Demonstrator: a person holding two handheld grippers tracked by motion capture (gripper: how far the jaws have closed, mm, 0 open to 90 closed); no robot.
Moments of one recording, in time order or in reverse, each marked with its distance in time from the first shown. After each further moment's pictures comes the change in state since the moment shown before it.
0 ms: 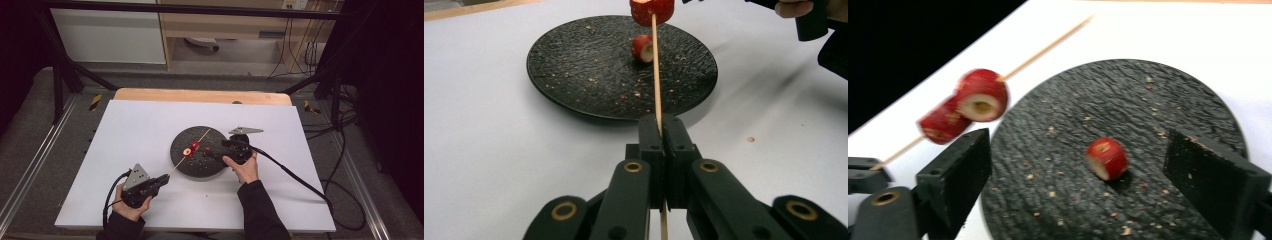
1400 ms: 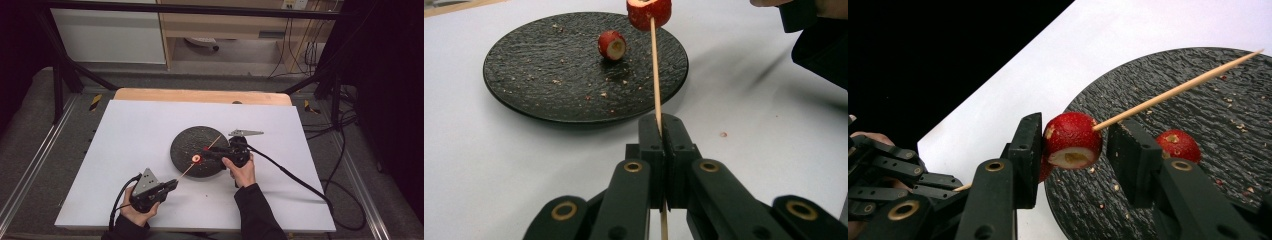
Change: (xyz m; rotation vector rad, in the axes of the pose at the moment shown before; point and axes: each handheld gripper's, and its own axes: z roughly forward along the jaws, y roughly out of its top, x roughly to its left) left arm -0.020 0.000 0.010 0.014 -0.044 0.047; right arm 0.010 -0.003 -0.003 -0.026 0.192 0.073
